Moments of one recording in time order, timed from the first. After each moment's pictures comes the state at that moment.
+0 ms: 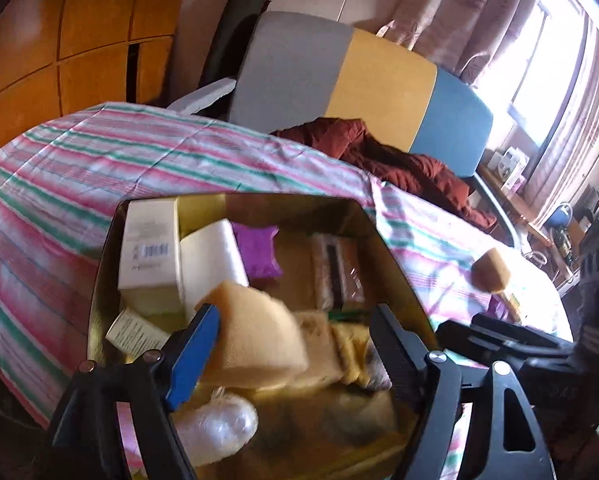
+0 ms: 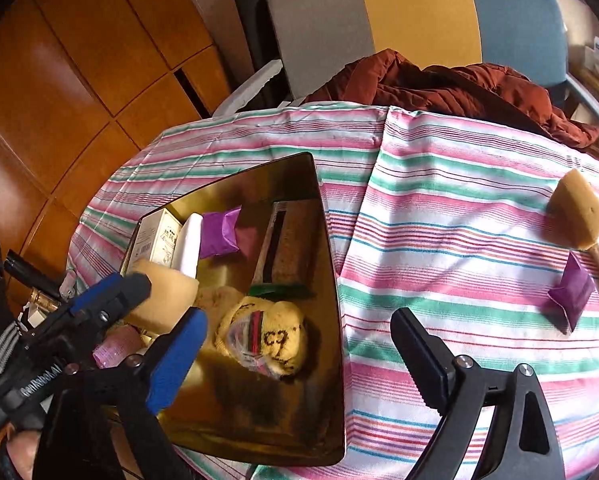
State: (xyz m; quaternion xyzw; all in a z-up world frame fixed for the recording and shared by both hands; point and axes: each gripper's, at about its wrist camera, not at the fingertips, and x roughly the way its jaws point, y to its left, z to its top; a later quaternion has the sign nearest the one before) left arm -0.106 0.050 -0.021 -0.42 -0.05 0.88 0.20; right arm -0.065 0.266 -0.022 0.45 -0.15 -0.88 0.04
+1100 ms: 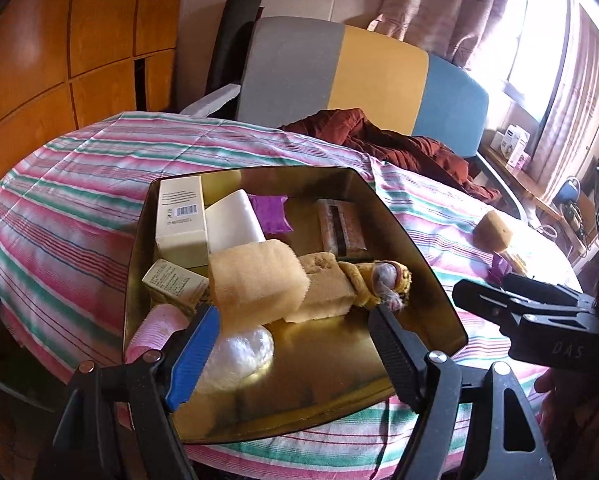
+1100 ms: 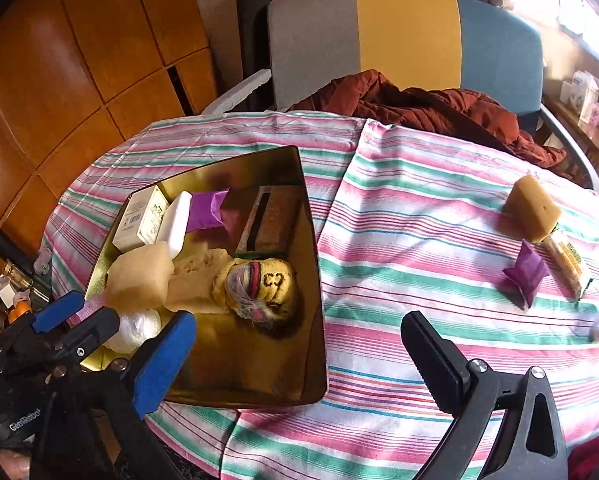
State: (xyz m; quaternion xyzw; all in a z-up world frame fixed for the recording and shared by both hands) left arm -0.042 0.042 -0.017 -0.41 -0.01 0.89 0.19; right arm -0.015 0.250 -0.013 0.44 -0.09 -0.90 -0.01
